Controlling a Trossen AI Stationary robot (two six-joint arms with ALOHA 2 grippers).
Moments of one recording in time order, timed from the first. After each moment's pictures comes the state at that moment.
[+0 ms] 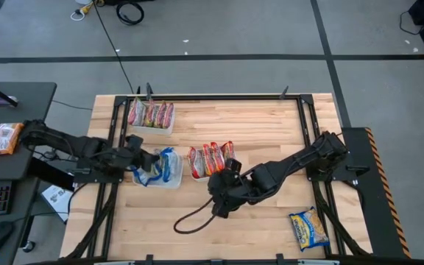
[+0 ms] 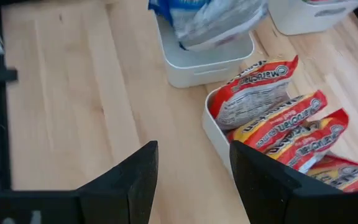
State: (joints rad) left arm -0.31 0.61 0.50 -0.54 -0.49 -1.26; right arm 0.44 1.94 1.92 -1.01 0.48 0.61
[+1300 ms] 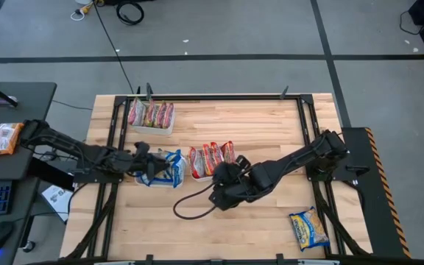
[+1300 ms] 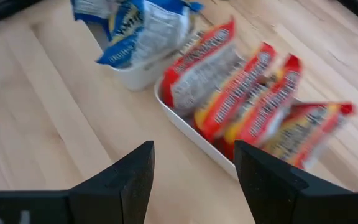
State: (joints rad) left arm -0.31 0.64 0.18 0.12 -0.45 -1.02; right arm 0.42 1.93 1.84 -1.08 0.58 0.96
